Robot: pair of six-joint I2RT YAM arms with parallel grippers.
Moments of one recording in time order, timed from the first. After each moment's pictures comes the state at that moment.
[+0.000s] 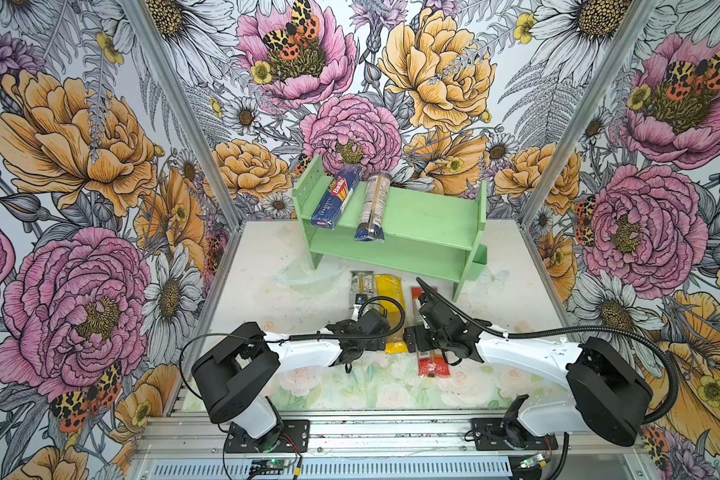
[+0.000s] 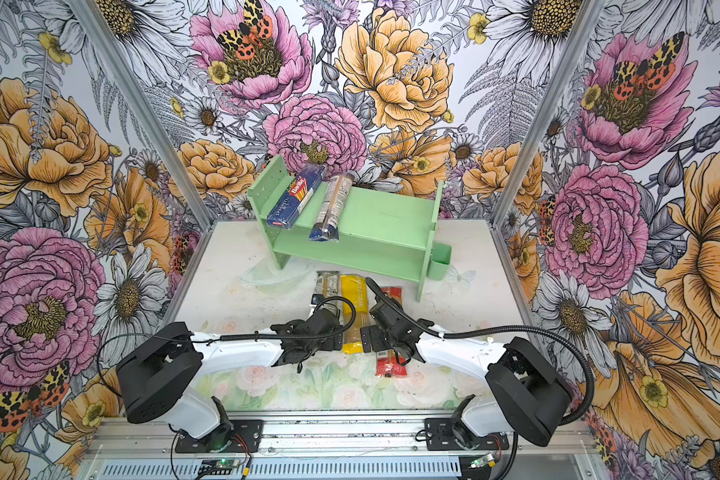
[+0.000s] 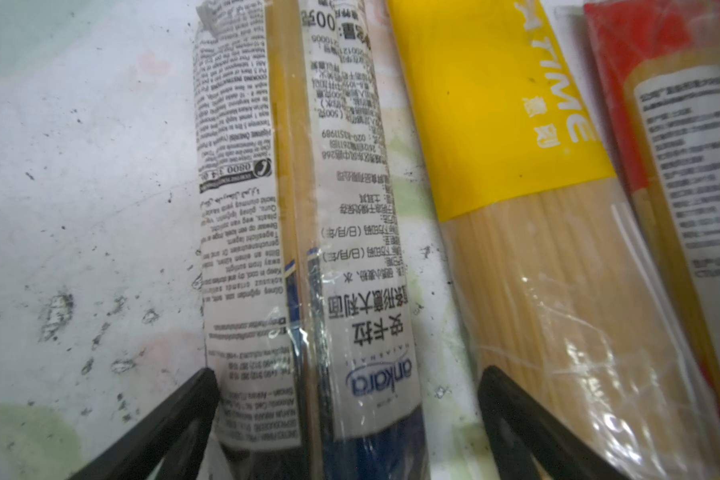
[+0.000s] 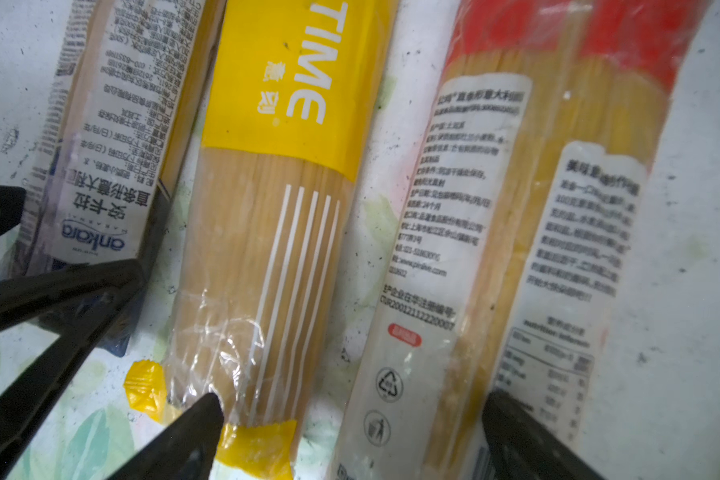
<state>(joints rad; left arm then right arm) -0.94 1.58 0.74 -0.17 -0.42 -0.72 0.74 1.38 0.67 -0.30 0.06 0.48</state>
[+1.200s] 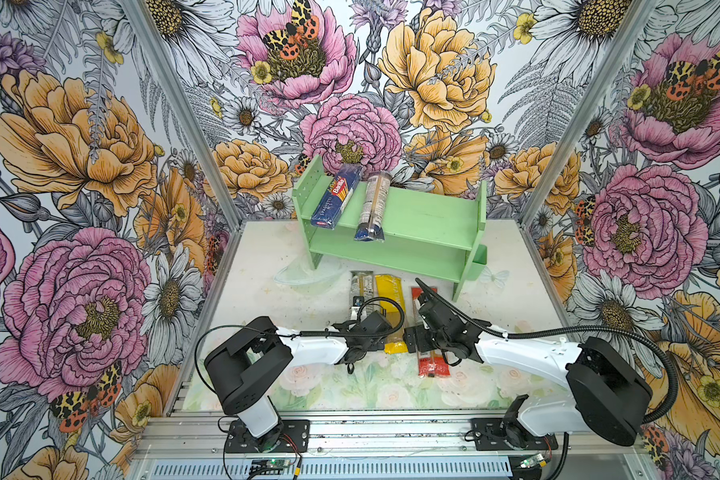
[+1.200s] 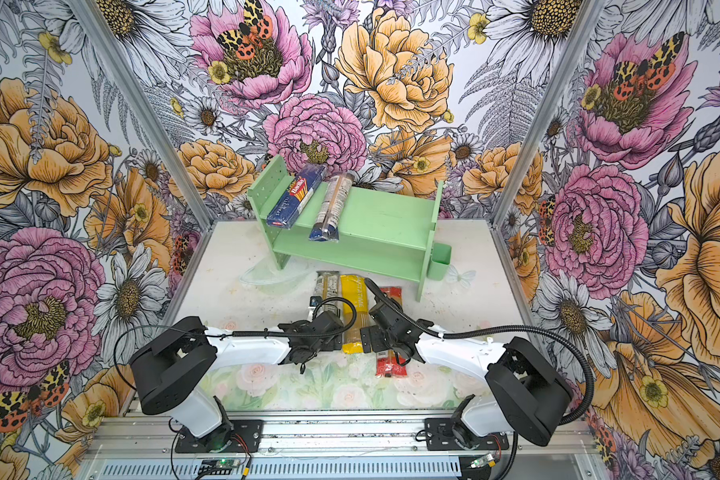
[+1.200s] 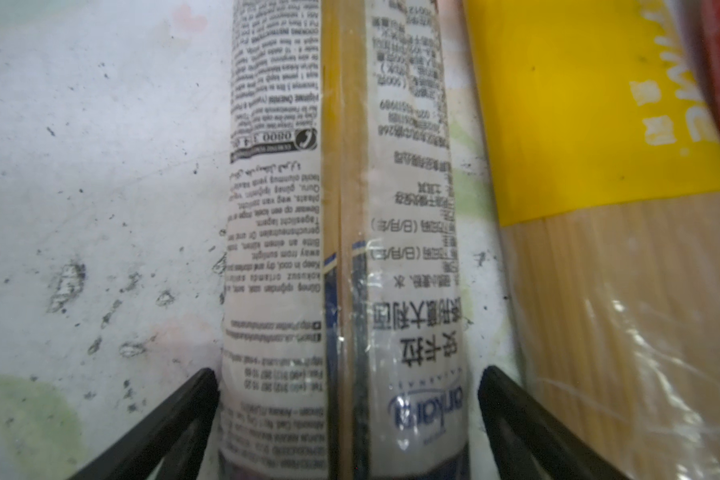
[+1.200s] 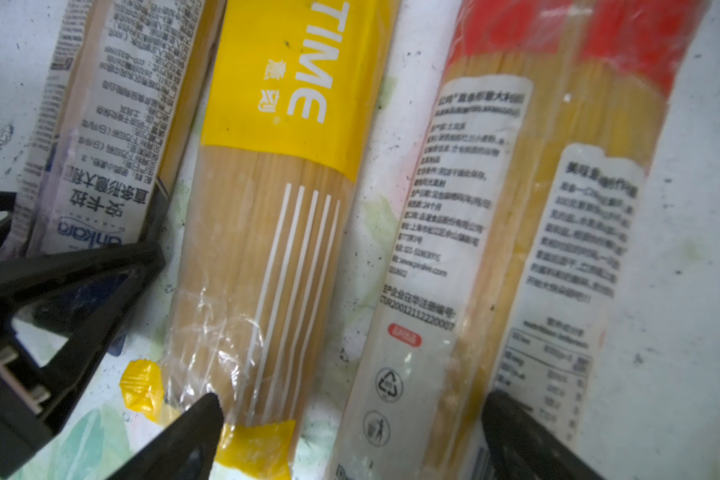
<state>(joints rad) -0.94 1.65 0.77 -0.21 -0.47 -0.81 0.74 1.38 0.67 -0.30 0.07 0.47</state>
